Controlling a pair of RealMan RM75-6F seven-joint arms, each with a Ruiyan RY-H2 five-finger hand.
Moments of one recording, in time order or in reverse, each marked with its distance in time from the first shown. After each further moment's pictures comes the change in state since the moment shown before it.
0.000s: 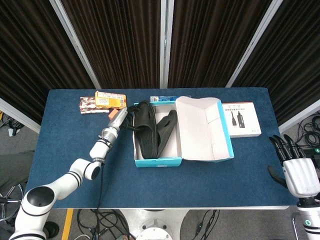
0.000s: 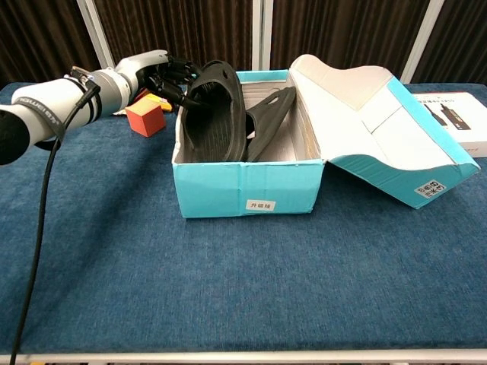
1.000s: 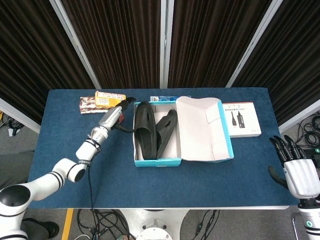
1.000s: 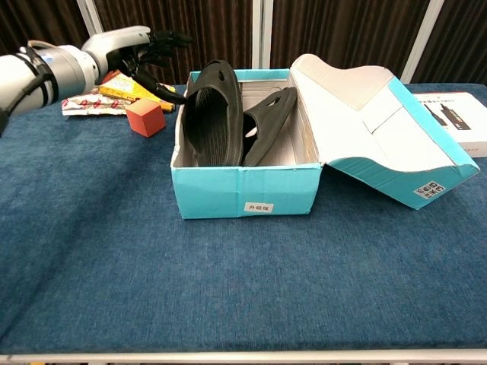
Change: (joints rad) left arm 0.072 0.226 0.069 -0.272 0.079 0.118 0.112; right arm -0.003 0.002 -0.003 0.010 -0.013 0.007 0.017
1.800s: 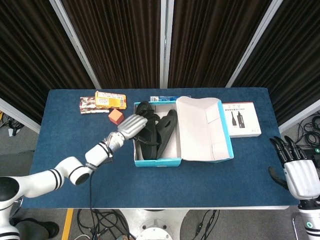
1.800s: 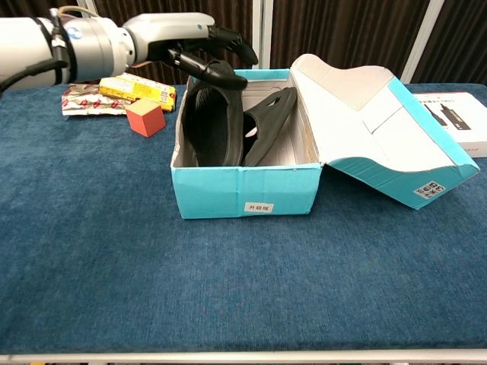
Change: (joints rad) left arm -0.106 0.129 0.023 -0.312 0.031 -0.058 0.385; right arm -0.007 -0.001 -0.003 0.002 -0.004 0.010 0.005
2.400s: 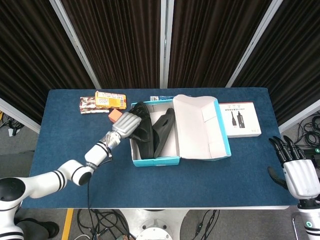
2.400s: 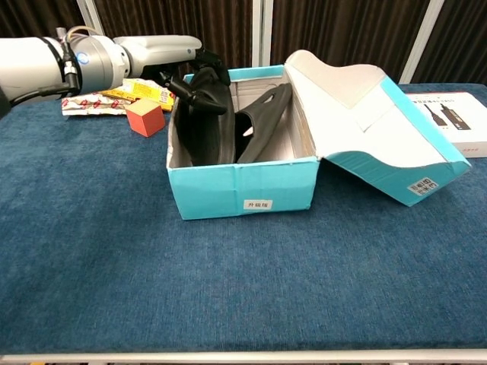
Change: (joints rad) left arm 0.015 -0.043 0.029 0.050 -0.192 0.020 0.356; right arm 0.006 -0.003 0.000 0.006 -0.006 -0.006 0.006
